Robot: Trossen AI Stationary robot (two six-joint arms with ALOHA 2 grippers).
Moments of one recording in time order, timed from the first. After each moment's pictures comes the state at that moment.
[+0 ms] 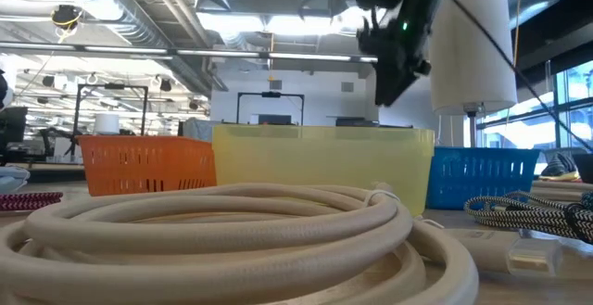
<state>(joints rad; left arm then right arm) 0.14 0.88 1.27 -0.49 -0.56 -0.32 -0.35 1.55 1.27 -0.88 0.25 0.23</state>
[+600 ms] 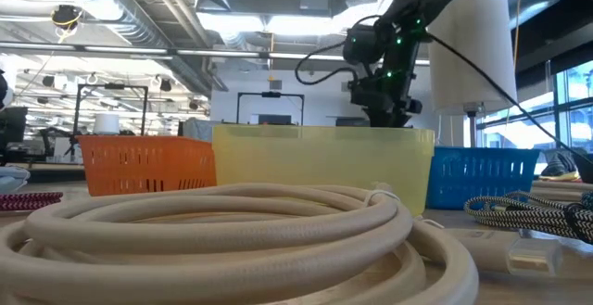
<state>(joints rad) 0.14 0.89 1.27 -0.49 -0.56 -0.32 -0.50 1.76 1.27 -0.79 0.16 0.17</state>
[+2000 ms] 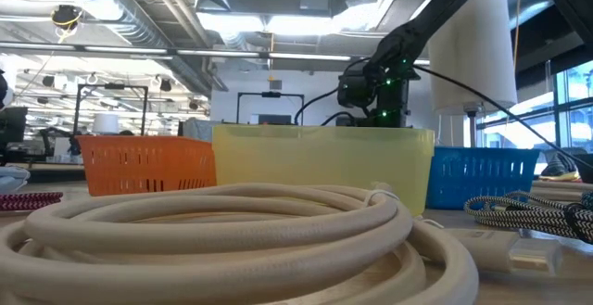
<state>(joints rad) 0.14 0.89 1.27 -0.49 -0.56 -0.32 -0.56 1.96 1.27 -0.75 0.10 0.15</state>
